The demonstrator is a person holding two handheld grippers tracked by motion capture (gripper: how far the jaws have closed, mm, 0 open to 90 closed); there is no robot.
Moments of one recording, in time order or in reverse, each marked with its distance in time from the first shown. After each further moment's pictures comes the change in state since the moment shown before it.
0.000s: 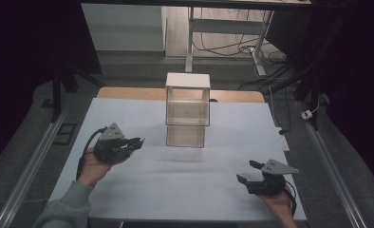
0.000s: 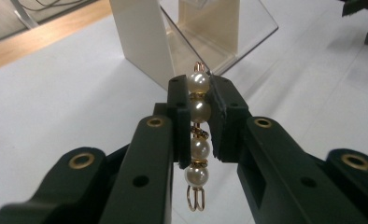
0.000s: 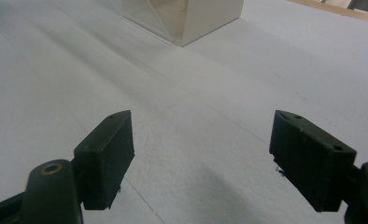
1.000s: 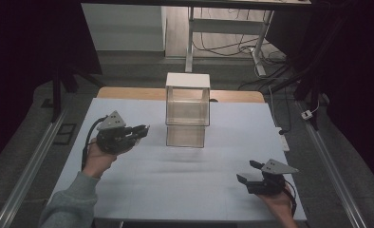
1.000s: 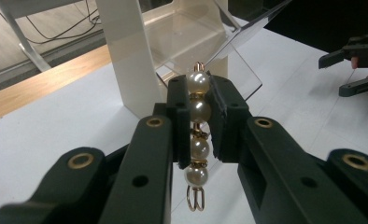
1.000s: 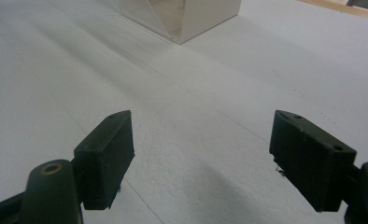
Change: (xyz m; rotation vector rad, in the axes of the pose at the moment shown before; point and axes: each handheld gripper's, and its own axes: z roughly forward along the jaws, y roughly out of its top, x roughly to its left) left arm -0.002 0.034 -0.007 -0.118 -0.018 -0.008; right arm -0.001 0.000 0.001 0.008 -0.003 0.006
